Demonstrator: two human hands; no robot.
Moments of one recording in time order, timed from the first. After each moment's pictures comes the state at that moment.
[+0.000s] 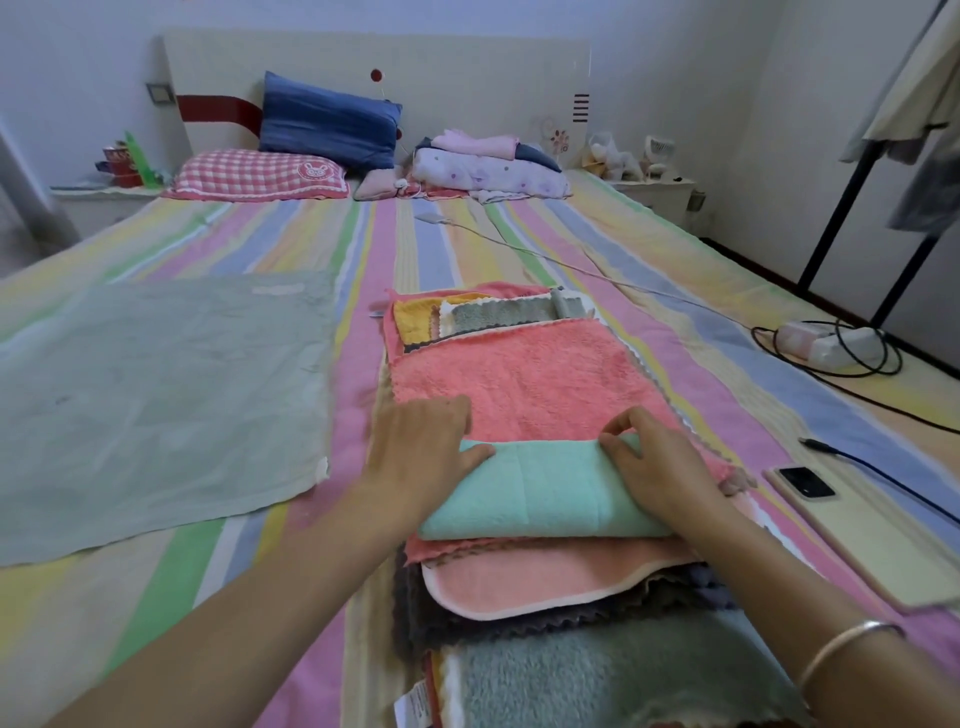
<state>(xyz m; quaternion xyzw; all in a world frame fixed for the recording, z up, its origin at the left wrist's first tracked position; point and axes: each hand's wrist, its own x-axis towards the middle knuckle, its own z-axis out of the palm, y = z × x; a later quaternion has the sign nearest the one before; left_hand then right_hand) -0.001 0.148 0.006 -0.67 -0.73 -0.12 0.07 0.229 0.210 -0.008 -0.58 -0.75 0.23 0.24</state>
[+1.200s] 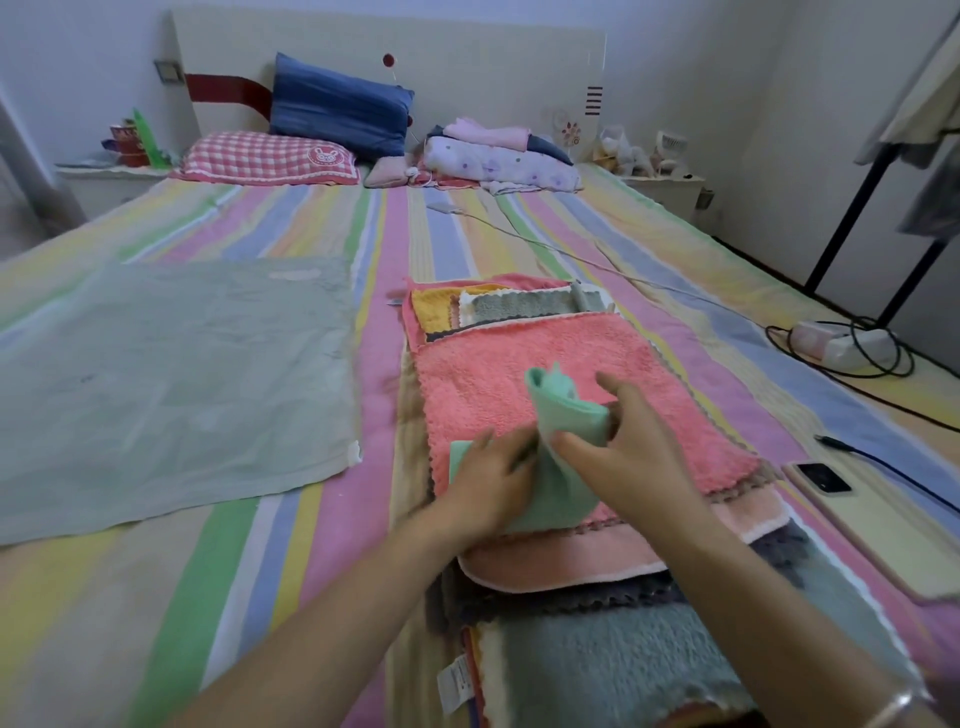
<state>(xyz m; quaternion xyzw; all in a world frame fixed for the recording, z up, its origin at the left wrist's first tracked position) 0.024 0.127 -0.022 -0.68 -0.60 -0.34 -0.28 0.166 0.141 0.033 -0.55 -0.69 0.32 0.36</state>
